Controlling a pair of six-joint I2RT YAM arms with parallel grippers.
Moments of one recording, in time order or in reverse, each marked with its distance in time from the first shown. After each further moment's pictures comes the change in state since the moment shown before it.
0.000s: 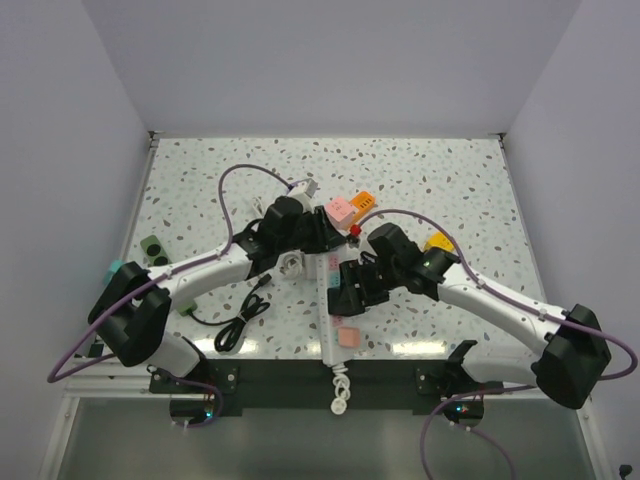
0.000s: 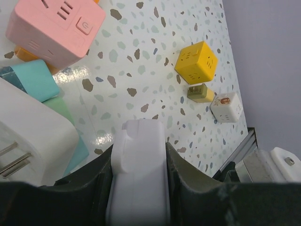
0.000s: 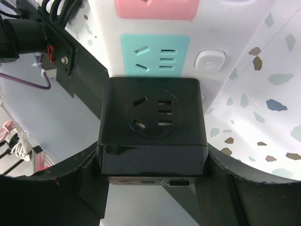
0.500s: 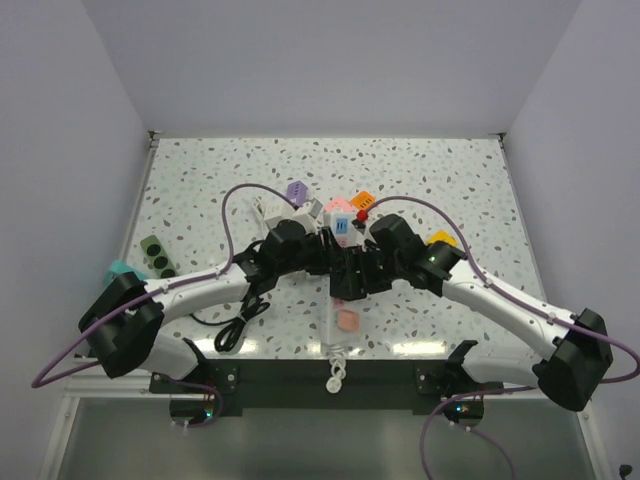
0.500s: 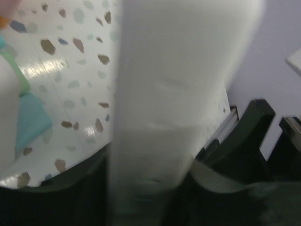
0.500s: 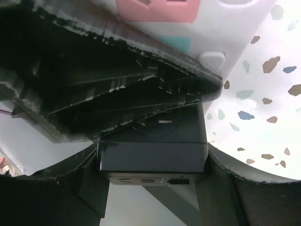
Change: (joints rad) left arm -0.105 -0.074 -0.143 0.120 0.003 -0.088; right arm -0.002 -0.023 0.078 -0.026 0.157 0.045
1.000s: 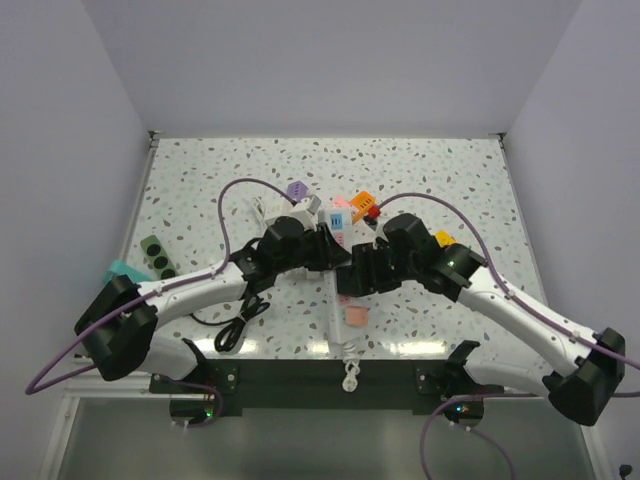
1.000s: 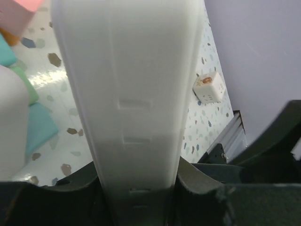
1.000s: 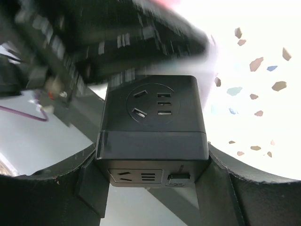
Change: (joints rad) left arm 0.006 -0.017 0.017 -0.026 -0.035 0.037; right arm -0.004 -0.072 0.032 -0.076 0.043 -0.025
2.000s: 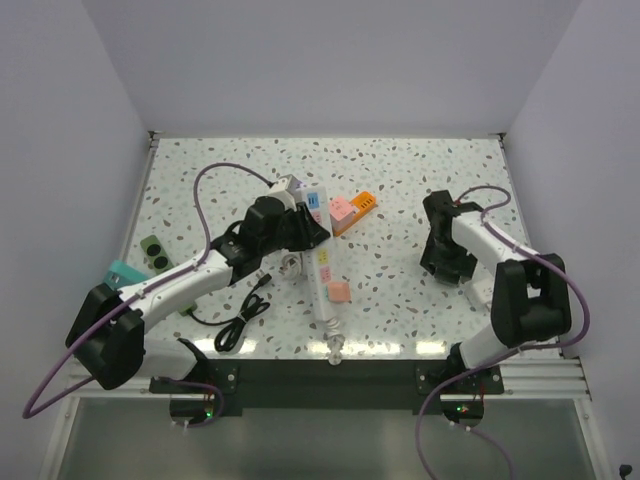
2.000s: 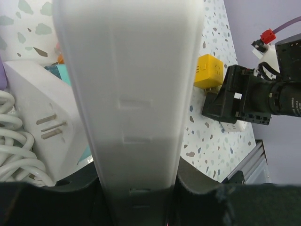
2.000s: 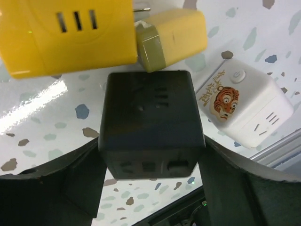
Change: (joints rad) left arm 0.148 -0.064 0.079 -0.166 -0.031 0.091; right arm -0.586 0.443 0.048 -0.270 0.614 0.054
